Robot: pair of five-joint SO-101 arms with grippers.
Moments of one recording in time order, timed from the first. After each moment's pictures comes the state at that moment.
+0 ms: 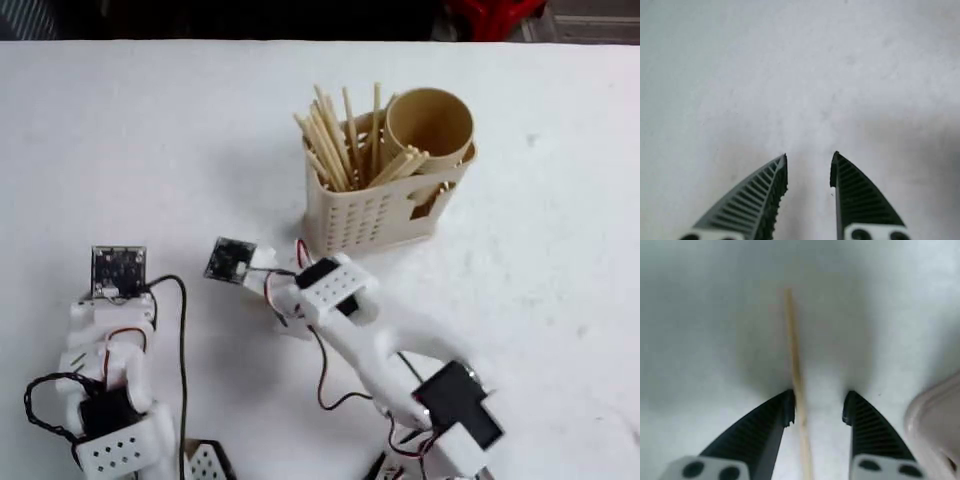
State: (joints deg) left arm -27.8 -103.5 97.2 54.6 -21.5; right arm -39.4 0.5 41.5 43.8 38.7
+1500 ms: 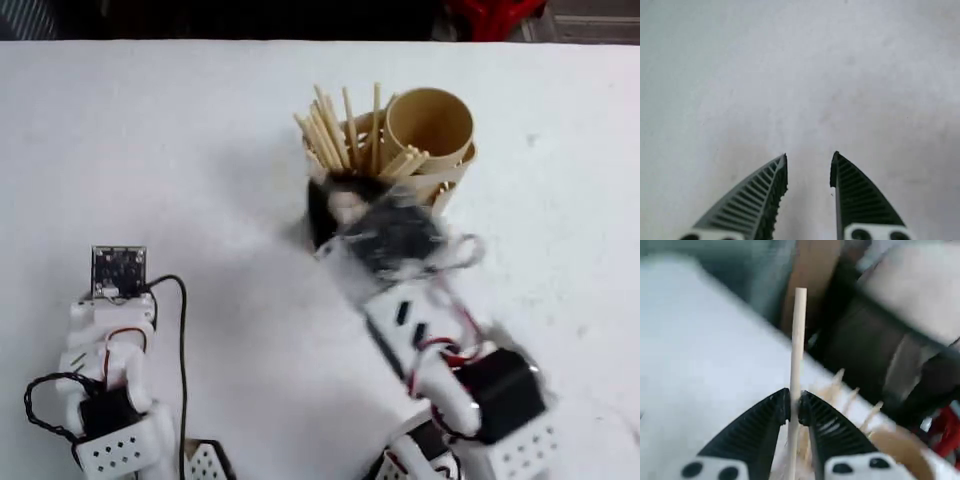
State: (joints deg) left arm -27.8 -103.5 97.2 54.6 -21.5; right arm -30.0 -60.1 24.2 51.0 19.3
